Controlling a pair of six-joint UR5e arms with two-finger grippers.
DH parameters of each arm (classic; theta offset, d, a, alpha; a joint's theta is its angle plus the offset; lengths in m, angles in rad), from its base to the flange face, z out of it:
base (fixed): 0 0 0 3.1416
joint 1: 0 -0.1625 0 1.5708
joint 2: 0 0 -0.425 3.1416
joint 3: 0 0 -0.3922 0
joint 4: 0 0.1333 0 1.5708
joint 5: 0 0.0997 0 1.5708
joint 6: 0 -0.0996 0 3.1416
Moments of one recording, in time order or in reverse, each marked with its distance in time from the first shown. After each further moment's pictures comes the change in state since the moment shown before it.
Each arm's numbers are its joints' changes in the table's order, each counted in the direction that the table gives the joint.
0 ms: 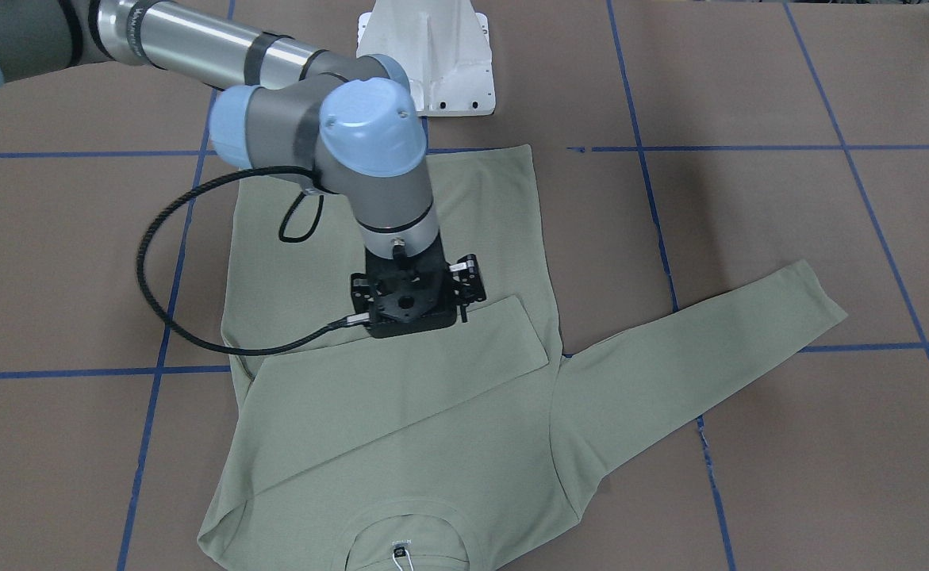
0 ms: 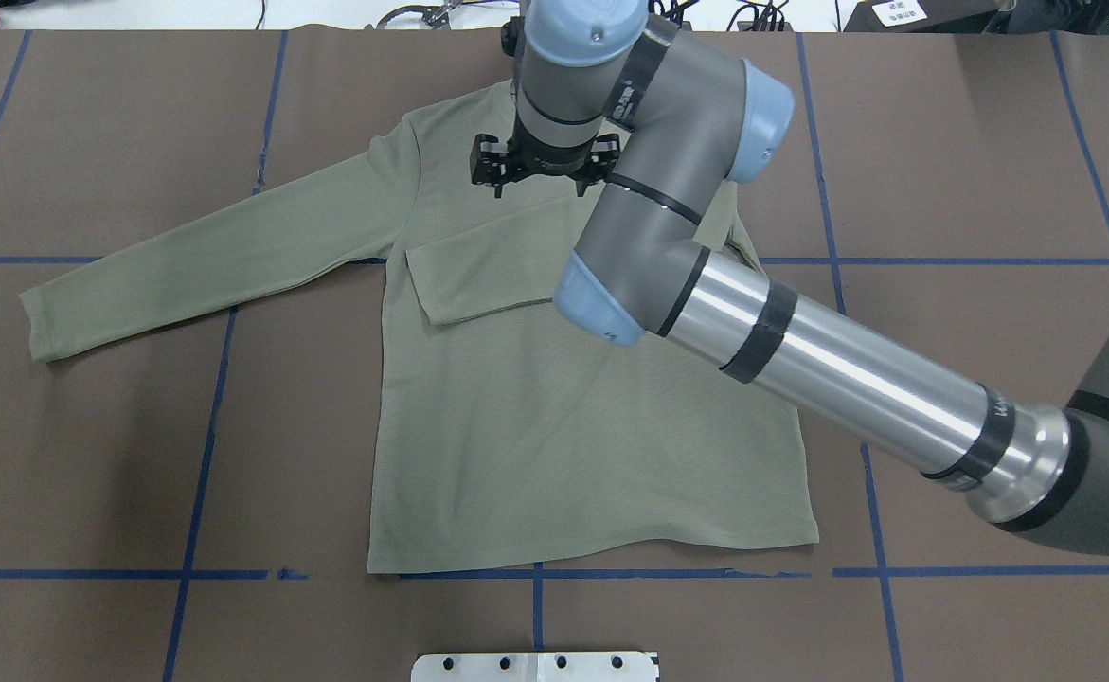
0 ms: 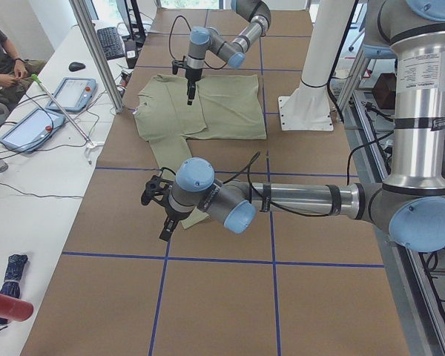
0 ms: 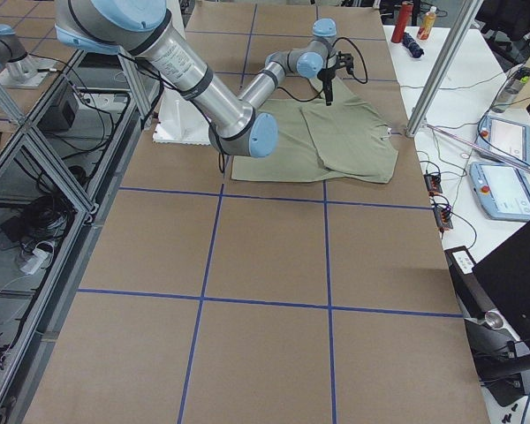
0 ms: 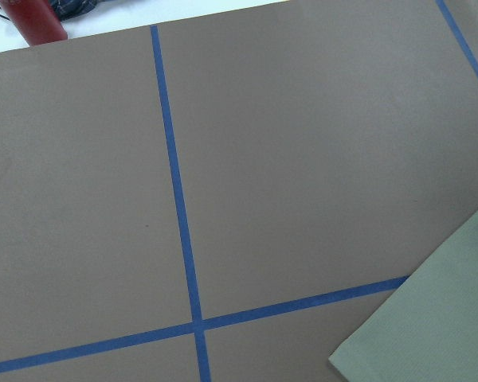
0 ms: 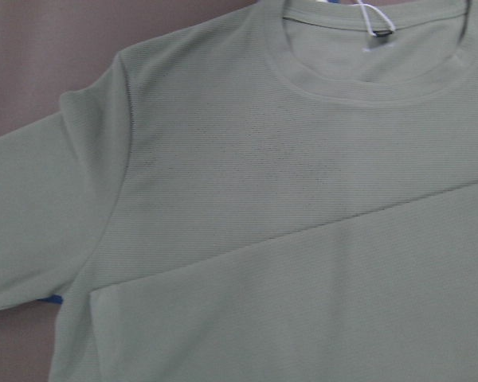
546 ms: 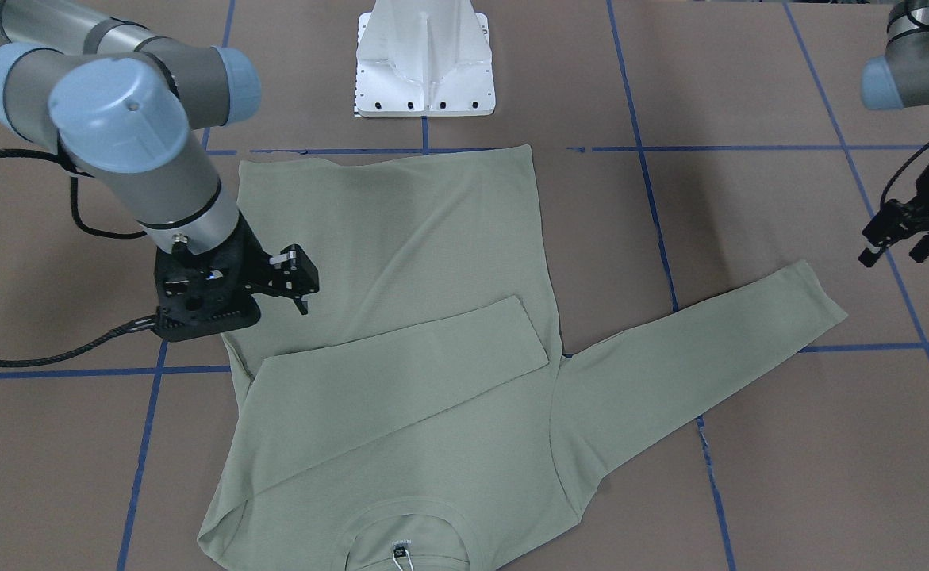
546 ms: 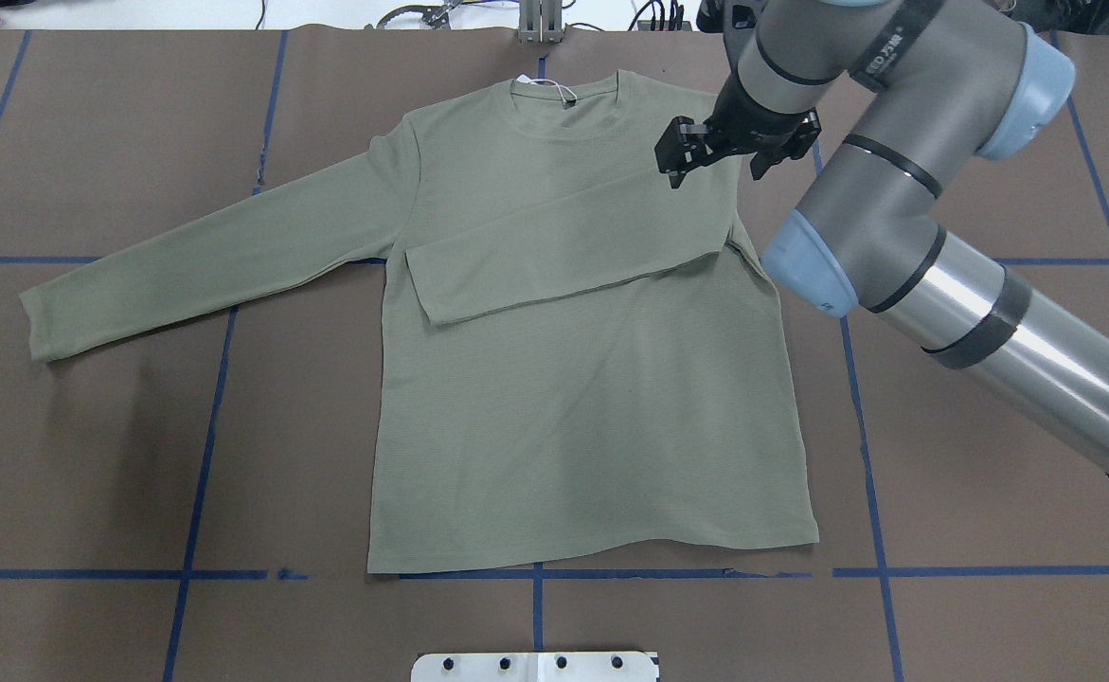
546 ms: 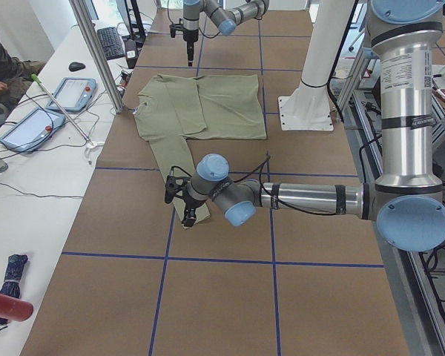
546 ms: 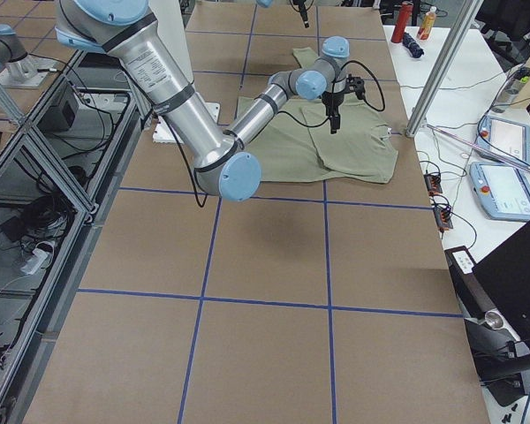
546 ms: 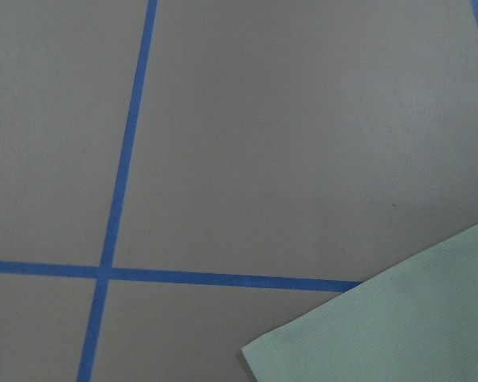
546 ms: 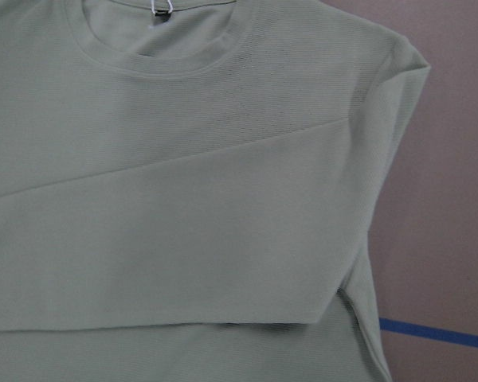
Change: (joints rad) left arm -0.286 -0.049 -0.014 -0.134 0.156 0.513; right arm -0.148 0.288 0.278 -0.106 0.123 0.234
